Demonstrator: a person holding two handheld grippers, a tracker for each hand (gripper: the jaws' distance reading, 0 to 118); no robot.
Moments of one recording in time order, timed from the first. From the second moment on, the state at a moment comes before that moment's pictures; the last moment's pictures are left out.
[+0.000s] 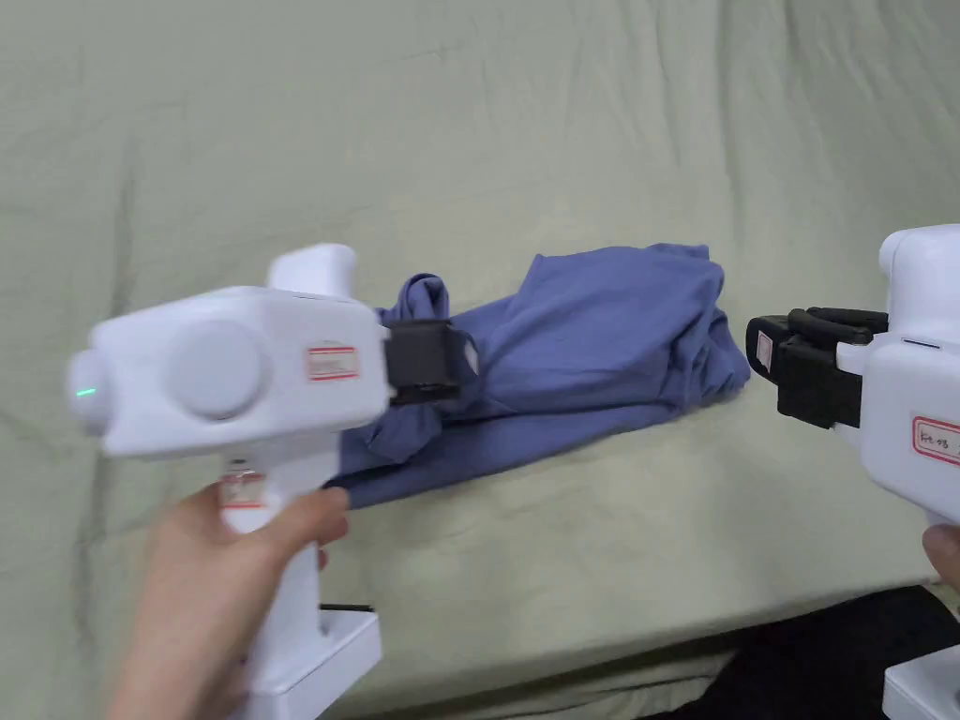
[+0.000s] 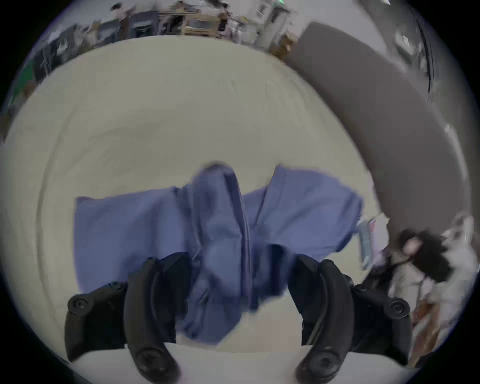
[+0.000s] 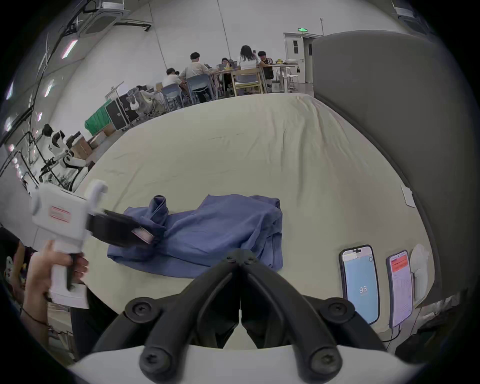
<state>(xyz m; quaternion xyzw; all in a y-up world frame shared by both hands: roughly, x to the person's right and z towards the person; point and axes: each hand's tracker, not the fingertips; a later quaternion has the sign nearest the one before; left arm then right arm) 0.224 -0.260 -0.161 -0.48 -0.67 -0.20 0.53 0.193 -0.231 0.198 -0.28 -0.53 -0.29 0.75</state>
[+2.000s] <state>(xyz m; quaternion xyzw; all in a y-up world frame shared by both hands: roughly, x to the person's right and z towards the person) 0.172 -0.267 -0.284 -0.40 -0.53 -0.31 0.68 0.177 -0.208 0.177 -0.32 -0.52 -0.26 0.75</state>
